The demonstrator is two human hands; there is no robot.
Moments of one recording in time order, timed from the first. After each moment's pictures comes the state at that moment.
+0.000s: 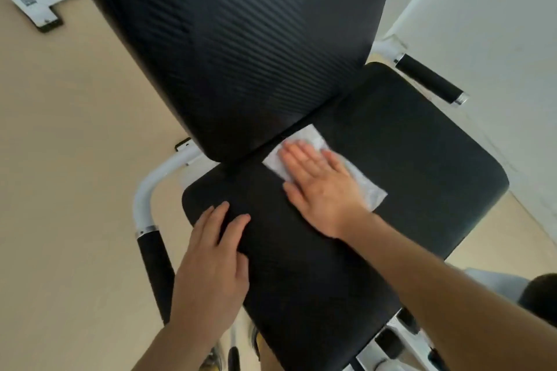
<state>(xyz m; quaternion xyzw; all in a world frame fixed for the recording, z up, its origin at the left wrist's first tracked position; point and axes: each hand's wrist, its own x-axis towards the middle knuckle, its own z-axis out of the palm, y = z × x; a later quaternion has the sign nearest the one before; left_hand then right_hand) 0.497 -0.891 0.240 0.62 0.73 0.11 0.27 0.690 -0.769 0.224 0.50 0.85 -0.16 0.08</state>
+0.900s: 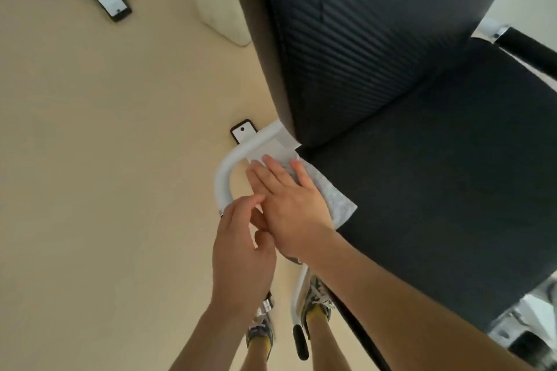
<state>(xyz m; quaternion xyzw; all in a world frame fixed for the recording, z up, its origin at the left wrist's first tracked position) 0.438 -0.892 0.249 0.45 0.79 0.26 0.33 0.530 -0.819 0.215 0.43 0.87 -0.17 0.16</state>
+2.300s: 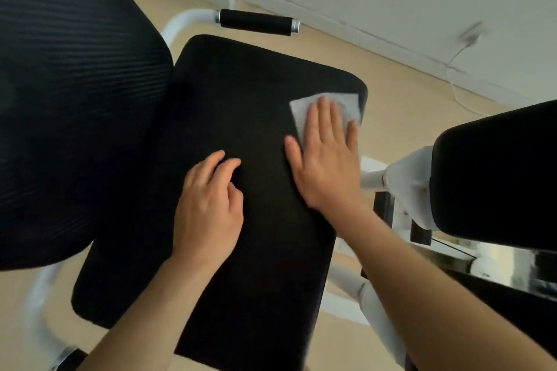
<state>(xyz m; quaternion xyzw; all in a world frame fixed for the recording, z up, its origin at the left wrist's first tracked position) 0.619 -0.779 0.244 0.80 0.52 0.09 0.30 0.798 -0.816 0.233 0.86 0.51 -0.07 0.00</state>
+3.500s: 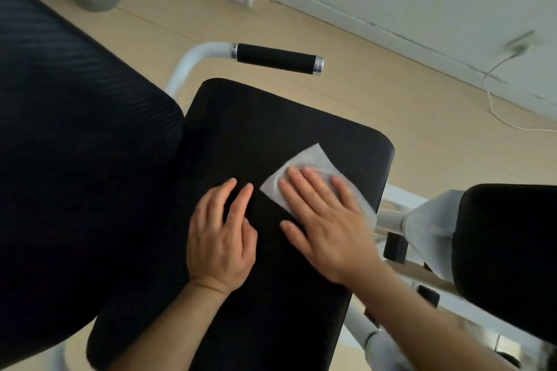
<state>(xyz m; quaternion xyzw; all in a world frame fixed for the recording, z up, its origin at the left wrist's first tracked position) 0.641 -0.735 0.210 0.85 0.48 0.13 0.18 0.824 -0.800 0.244 0.73 0.66 -0.16 0.04</state>
